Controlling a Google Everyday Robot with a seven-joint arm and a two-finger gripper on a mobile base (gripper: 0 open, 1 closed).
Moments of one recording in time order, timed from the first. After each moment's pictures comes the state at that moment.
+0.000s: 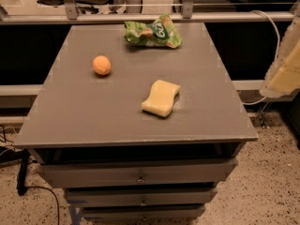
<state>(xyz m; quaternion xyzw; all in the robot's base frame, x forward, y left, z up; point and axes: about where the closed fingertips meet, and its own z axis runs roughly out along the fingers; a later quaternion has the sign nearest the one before) 0.401 -0.167 1.093 -0.61 0.73 -0.13 0.28</state>
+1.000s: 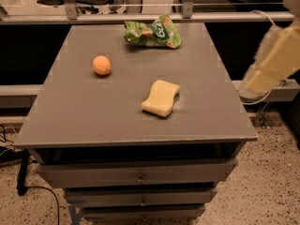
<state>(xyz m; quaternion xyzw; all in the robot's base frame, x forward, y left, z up) 0.414 -0.153 1.078 -0.61 0.73 -0.11 0.30</state>
